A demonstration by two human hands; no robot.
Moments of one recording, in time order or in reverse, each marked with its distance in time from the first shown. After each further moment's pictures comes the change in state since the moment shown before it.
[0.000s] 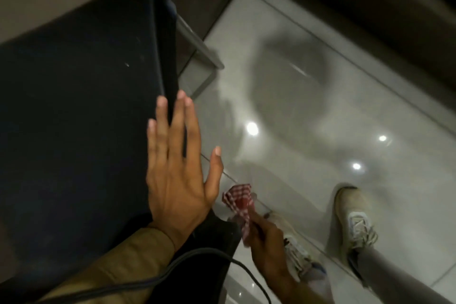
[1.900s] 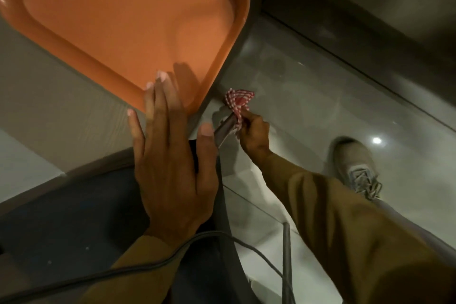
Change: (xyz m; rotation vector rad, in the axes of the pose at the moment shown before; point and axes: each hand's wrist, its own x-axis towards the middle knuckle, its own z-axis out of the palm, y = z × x) left_hand 0.283 -0.056 -0.056 -0.254 -0.121 -0.171; right_hand 0.322 -0.335 -0.007 -0.051 0.127 0.038
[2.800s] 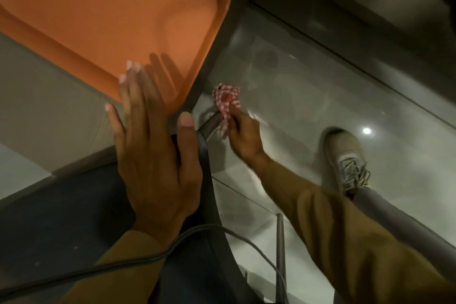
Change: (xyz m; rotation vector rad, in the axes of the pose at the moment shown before) left_hand -0.009 -0.014 0.016 0.047 0.032 0.012; right_hand -0.035 0.000 -0.004 -0.062 -0.081 -0.140
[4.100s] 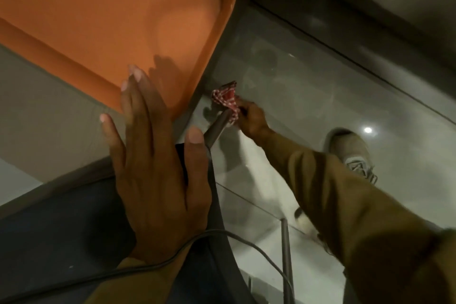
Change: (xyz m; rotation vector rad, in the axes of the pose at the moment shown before) left_hand -0.004 0.005 -0.004 0.029 -0.044 0.025; right_hand 0.077 0.032 0.001 0.158 0.115 0.132
